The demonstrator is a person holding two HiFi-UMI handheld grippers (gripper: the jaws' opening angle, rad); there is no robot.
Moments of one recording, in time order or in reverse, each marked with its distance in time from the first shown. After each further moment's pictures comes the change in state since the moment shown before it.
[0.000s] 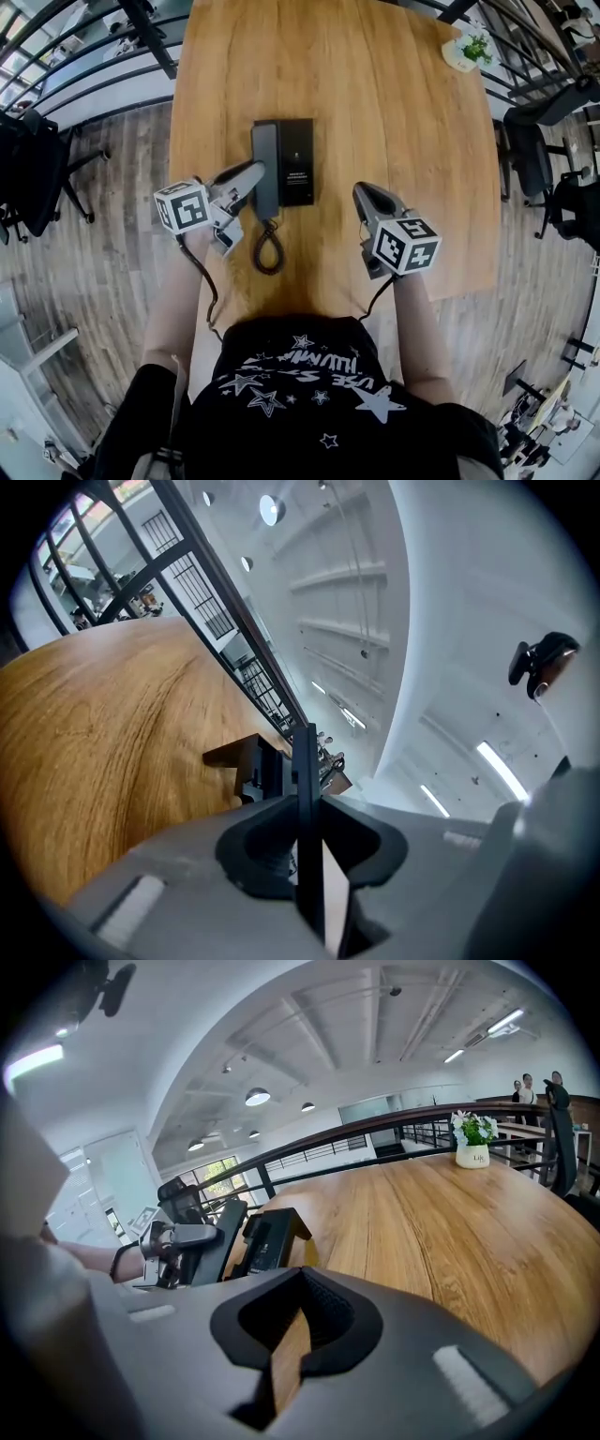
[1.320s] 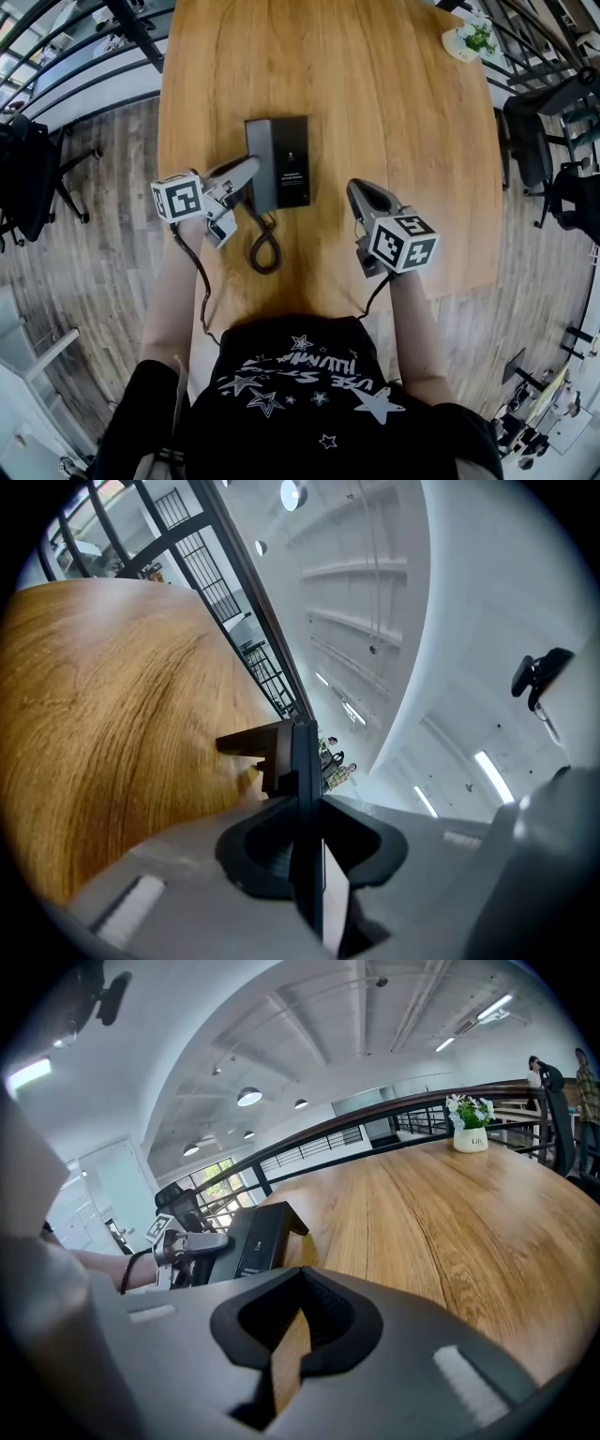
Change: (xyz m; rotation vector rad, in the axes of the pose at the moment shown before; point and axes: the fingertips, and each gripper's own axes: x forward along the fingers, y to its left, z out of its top) left arm 0.024 0.033 -0.004 -0.088 0.056 -0.032; right arm 0.016 -0.011 -0.005 0.062 0.018 0.009
